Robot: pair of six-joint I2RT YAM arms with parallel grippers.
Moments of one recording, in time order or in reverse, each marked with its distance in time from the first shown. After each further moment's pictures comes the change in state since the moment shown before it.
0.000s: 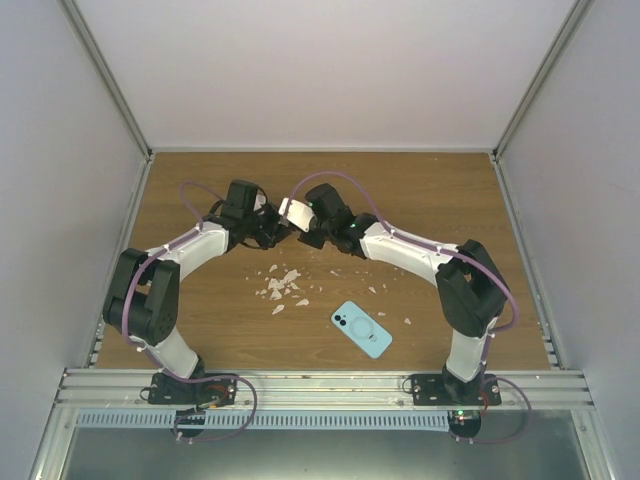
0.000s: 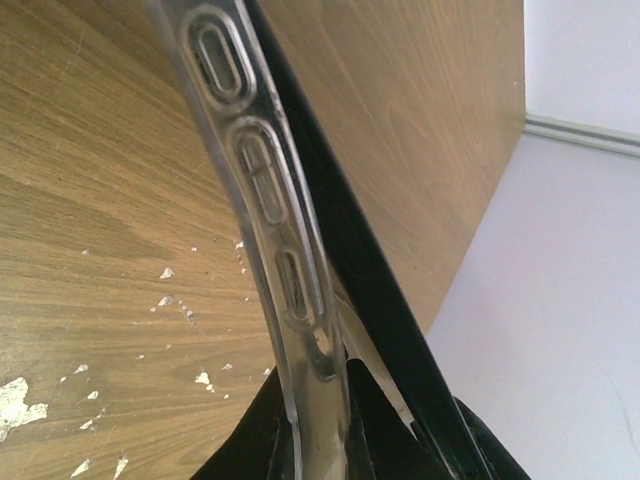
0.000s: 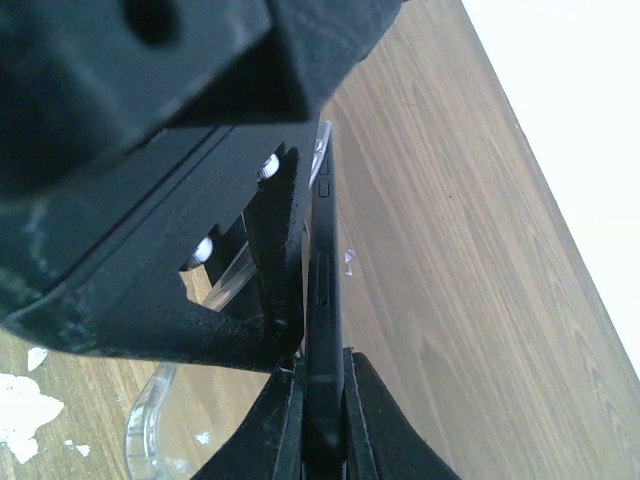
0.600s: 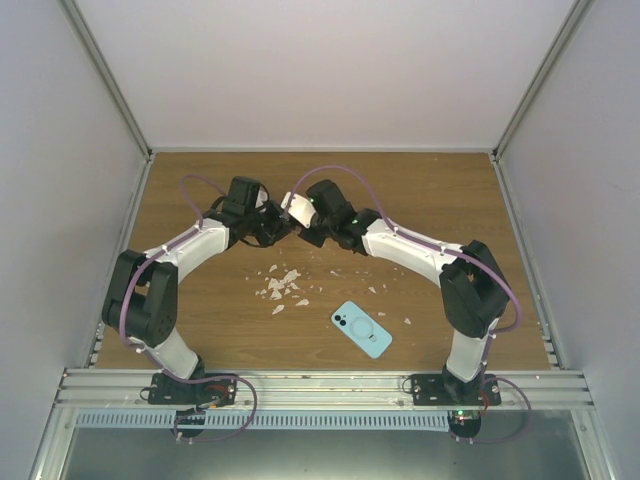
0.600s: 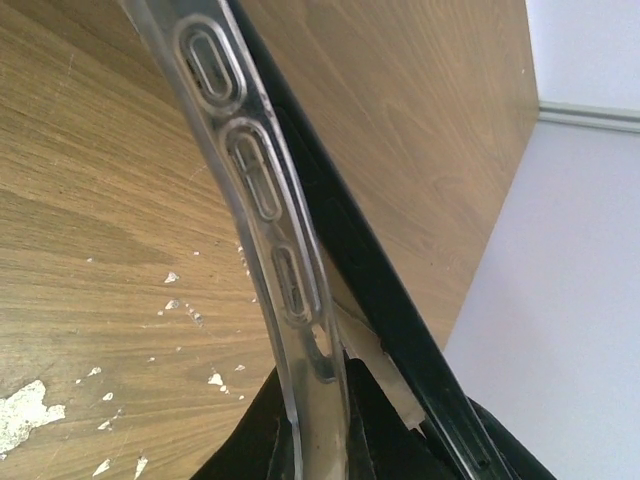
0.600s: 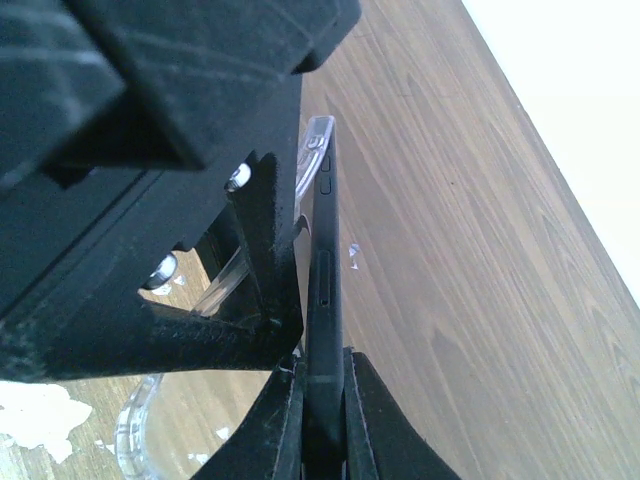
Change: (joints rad) left arm -0.006 -0.008 0.050 -0.080 -0.036 0.087; right arm -0.009 -0.011 0.041 -0.077 -0.010 0.094
